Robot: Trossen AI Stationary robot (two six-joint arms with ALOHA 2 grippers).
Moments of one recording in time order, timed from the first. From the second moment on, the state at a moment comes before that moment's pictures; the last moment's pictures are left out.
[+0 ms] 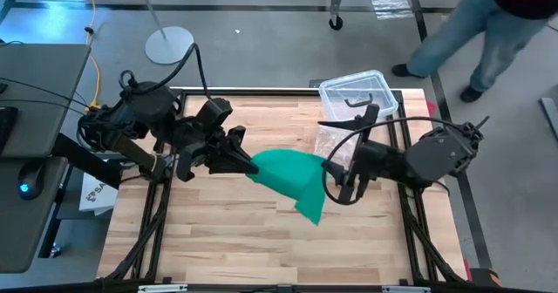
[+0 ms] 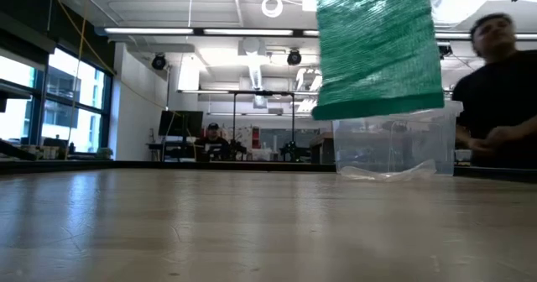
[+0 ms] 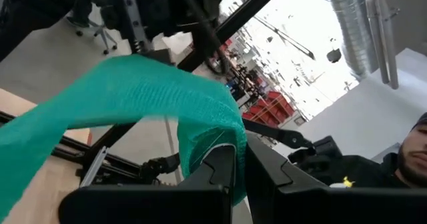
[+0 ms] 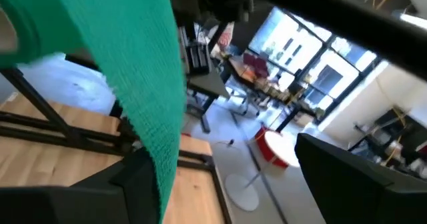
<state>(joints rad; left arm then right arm) -0.29 1.52 2.09 -0.50 0.15 -0.84 0.55 1.70 2.34 -0.82 0.92 -0.39</state>
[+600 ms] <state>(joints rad) -0.29 1.52 2.09 -0.49 0.12 -0.84 0.57 1.72 2.34 -0.62 0.84 -0.50</state>
